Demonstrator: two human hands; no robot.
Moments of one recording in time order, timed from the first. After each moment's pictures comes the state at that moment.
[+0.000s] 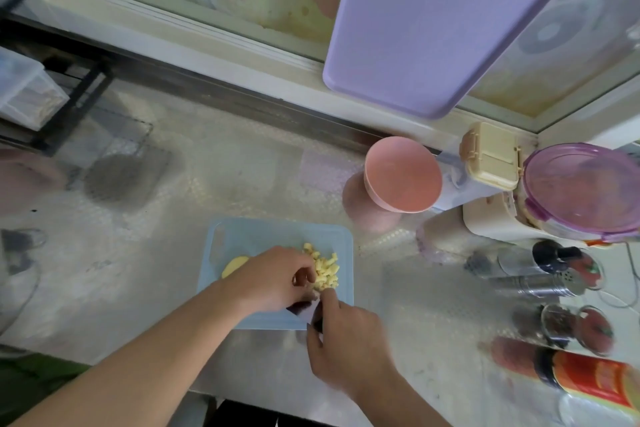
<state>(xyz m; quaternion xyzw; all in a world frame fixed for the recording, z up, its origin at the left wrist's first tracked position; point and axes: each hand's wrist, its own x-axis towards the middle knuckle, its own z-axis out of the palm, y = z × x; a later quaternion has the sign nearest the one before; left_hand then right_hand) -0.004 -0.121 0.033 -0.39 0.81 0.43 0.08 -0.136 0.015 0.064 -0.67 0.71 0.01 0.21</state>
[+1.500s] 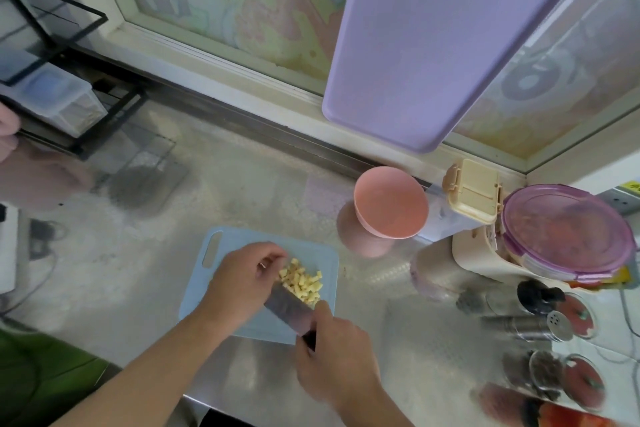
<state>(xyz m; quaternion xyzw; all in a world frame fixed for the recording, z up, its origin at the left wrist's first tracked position) -0.009 -0.087 0.053 -0.58 0.67 0.41 -0.24 -0.170 0.023 0.082 -0.63 0.72 -0.03 0.30</state>
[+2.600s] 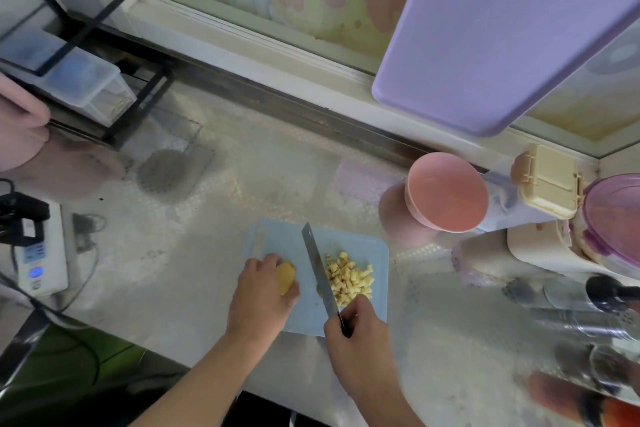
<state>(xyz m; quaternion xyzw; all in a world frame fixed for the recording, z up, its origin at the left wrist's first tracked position) 0.053 -0.079 -0.006 -0.69 0.63 0.34 -0.07 -0.100 0.000 0.061 -0.36 0.81 -0.19 0.42</state>
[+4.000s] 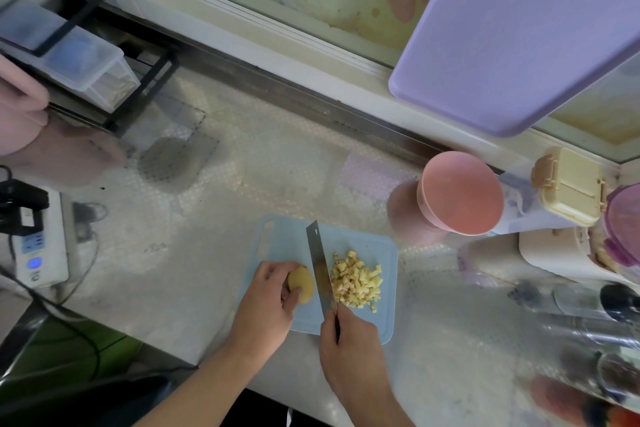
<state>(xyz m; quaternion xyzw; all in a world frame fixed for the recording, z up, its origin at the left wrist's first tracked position) 0.070 -0.063 -0.039 -0.60 0.65 0.43 -0.19 -0.080 0.001 0.031 -0.47 0.79 -0.13 0.38</state>
